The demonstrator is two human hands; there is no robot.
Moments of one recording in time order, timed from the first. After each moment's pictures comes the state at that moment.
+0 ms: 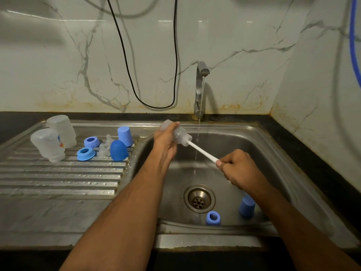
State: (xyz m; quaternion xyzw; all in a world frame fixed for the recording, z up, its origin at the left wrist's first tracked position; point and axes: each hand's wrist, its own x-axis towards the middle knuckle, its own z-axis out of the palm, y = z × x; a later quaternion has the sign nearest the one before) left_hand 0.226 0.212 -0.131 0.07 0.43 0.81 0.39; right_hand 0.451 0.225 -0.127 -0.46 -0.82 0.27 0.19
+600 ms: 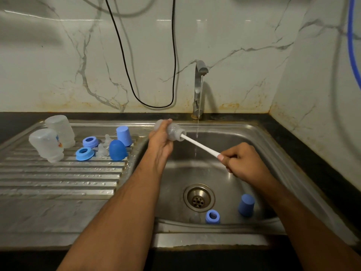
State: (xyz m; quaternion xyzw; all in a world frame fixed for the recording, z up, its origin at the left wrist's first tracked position) left_hand 0.208 0.213 -0.133 0.05 0.38 0.83 0.41; right_hand 0.462 0.231 -0.114 -0.42 -0.84 0.27 0.22
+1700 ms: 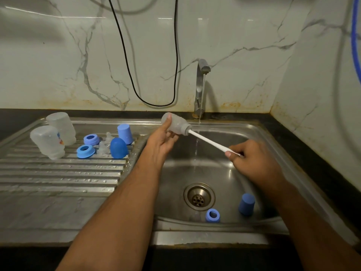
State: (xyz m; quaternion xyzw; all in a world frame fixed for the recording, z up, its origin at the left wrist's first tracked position) left_hand 0.209 0.198 -0.127 0.04 0.34 0.81 0.48; right_hand 0.476 0.229 -0.105 -0.43 -0.86 0.16 0.22
